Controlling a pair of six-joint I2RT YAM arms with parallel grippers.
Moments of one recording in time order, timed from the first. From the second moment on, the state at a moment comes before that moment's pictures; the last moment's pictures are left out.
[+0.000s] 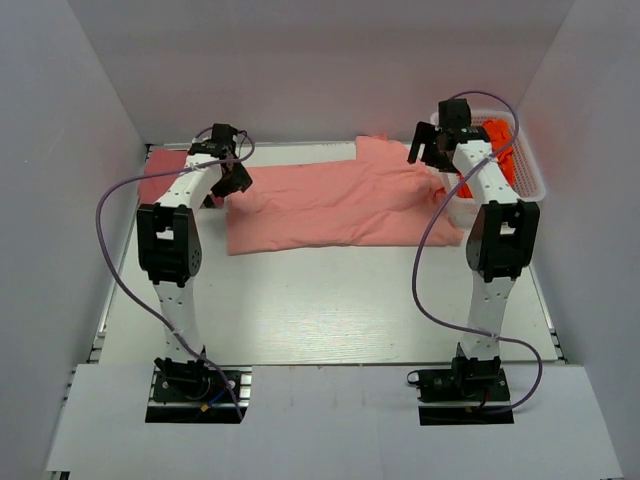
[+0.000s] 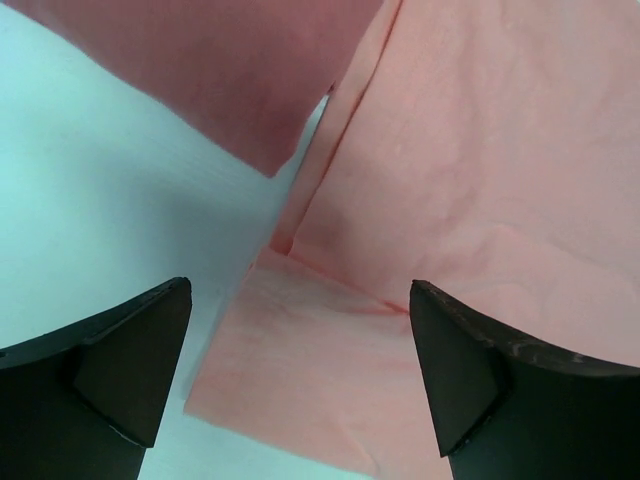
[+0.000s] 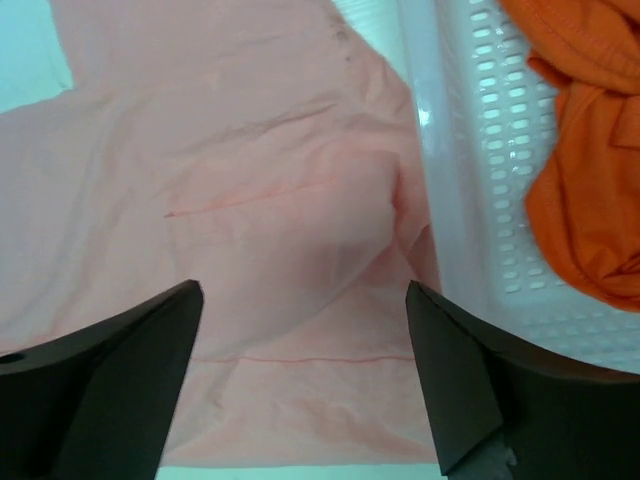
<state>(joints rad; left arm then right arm) -0.14 2.12 1.84 -0.84 -0.33 -0.65 0.11 2.13 2.00 -0.71 0.05 0.28</state>
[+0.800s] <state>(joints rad) -0.18 2.00 1.42 -0.58 0.02 -0.59 0.10 1.92 1.35 -0.49 -0.16 0.27</state>
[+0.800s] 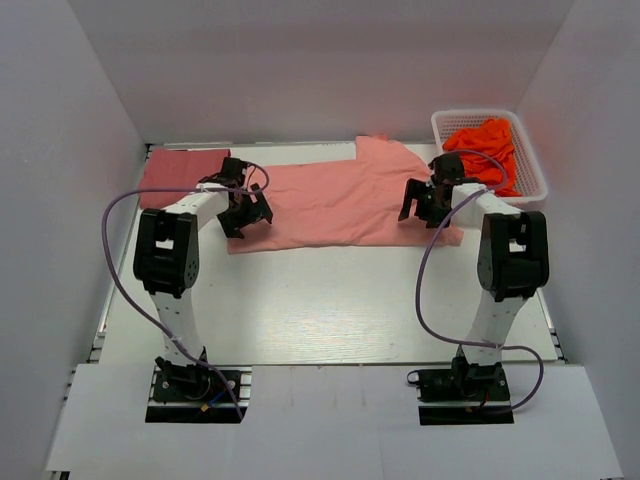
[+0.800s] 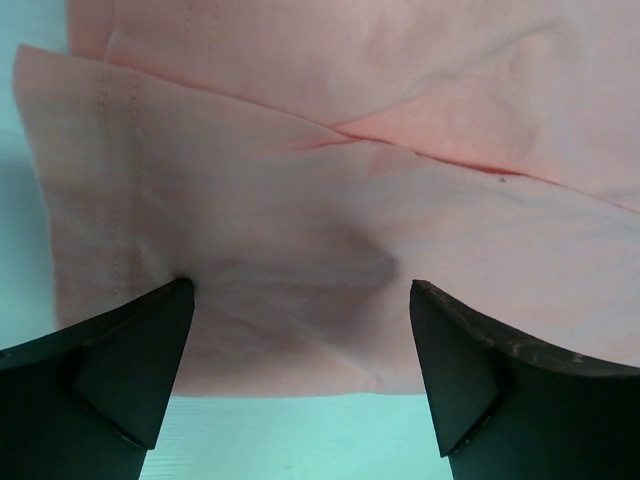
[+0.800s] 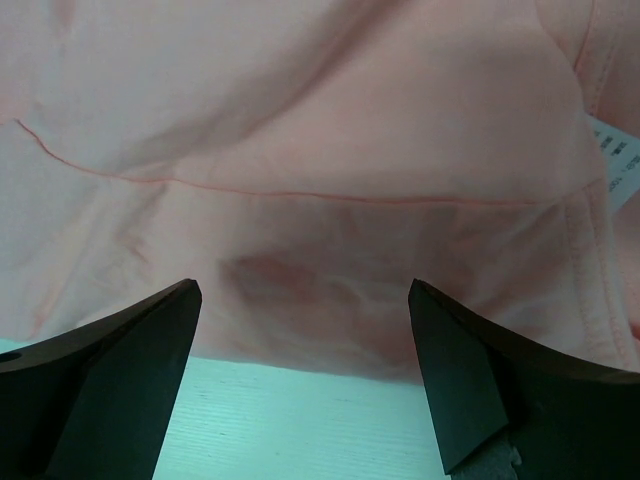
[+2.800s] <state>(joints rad) -0.06 2.10 1.56 -0.64 -0.34 -0.76 0.20 2.21 1.91 -0.52 -0.05 0.25</state>
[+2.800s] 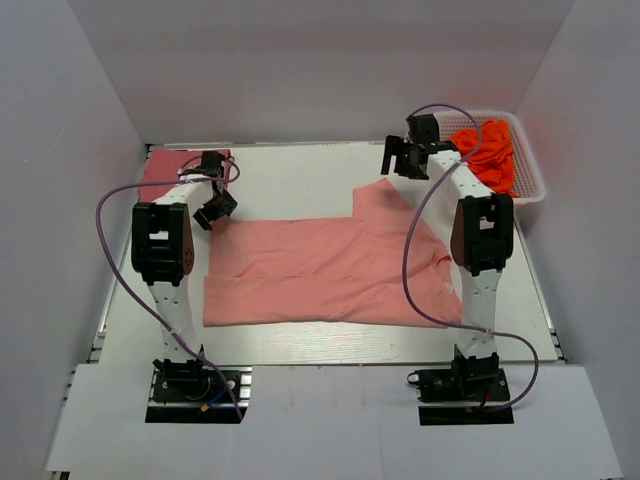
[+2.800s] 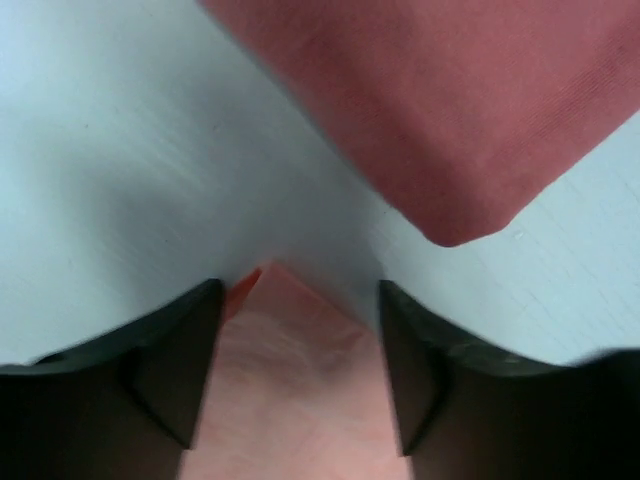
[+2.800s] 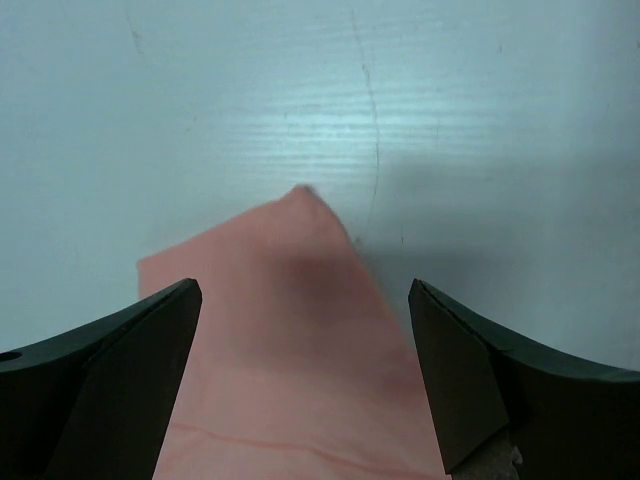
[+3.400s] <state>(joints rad) -0.06 2.08 1.51 -0.57 -0.31 -0.75 0.21 2.51 2.14 -0.39 -0.09 0.19</state>
